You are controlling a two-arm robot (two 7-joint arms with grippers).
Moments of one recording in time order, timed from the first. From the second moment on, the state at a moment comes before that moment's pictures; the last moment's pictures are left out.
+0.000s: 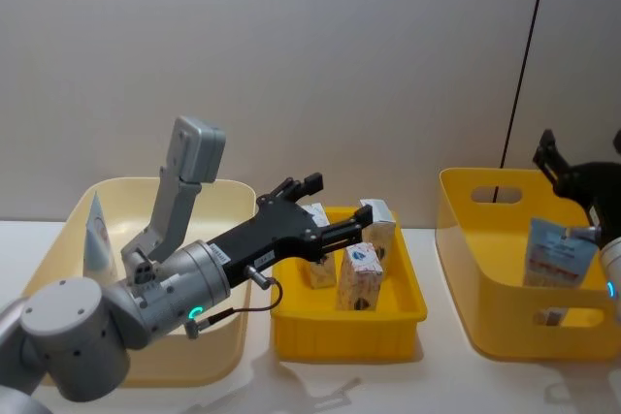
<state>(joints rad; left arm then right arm) -0.64 0.19 0.48 -1.27 -0.55 0.05 -0.59 0.39 0.19 0.00 -1.49 0.10 -0.01 -0.02</state>
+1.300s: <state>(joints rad) -0.31 0.35 0.46 -1.57 -0.26 0.02 -0.11 0.16 0.27 -0.12 -1.65 0.22 -0.02 0.04</state>
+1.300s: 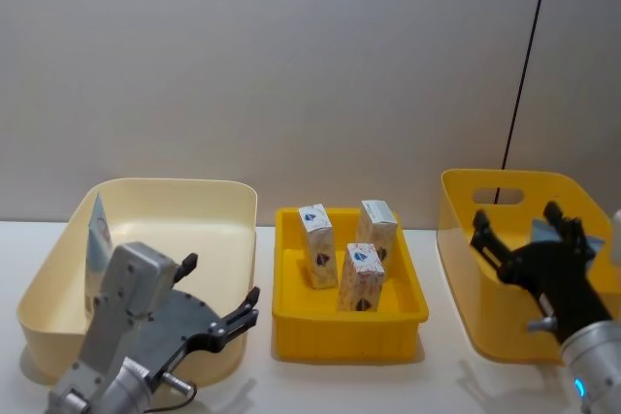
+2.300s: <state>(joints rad) -0.24 0.38 0.45 -1.63 -0.20 0.01 -0.01 -0.01 0.34 -0.23 -1.77 0.29 0.03 0.07</state>
